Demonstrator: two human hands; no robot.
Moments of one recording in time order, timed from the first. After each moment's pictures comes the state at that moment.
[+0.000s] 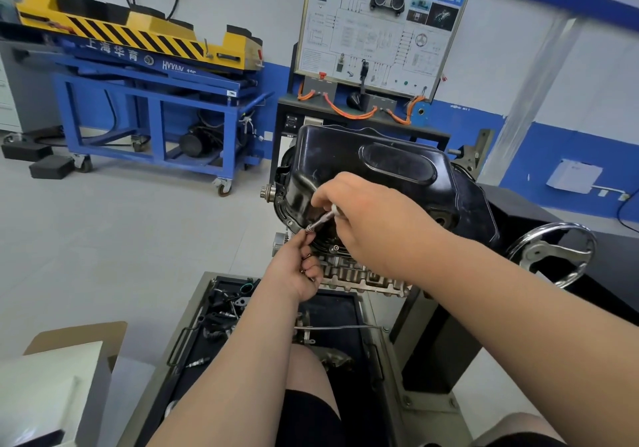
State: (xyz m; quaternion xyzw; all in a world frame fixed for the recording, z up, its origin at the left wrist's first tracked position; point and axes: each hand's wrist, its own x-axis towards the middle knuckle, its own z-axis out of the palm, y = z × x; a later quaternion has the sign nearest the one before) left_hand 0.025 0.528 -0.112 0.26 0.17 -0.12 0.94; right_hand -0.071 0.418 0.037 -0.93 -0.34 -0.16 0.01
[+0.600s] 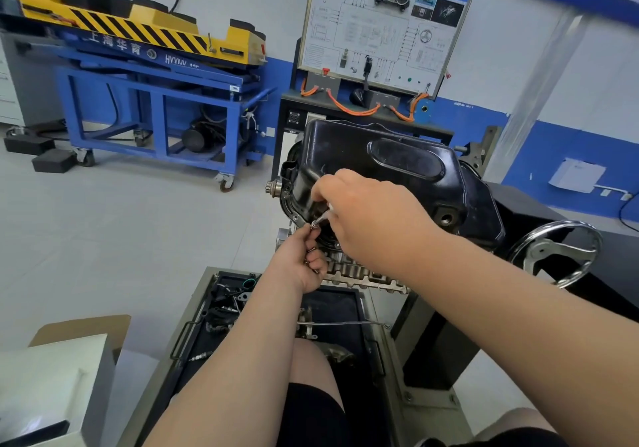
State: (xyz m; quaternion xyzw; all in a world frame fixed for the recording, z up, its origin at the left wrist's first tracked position) left_hand 0.024 0.532 -0.105 0.24 0.17 -0.15 0.94; right_hand -0.067 0.435 0.029 -0.92 -0.31 -0.23 -0.08
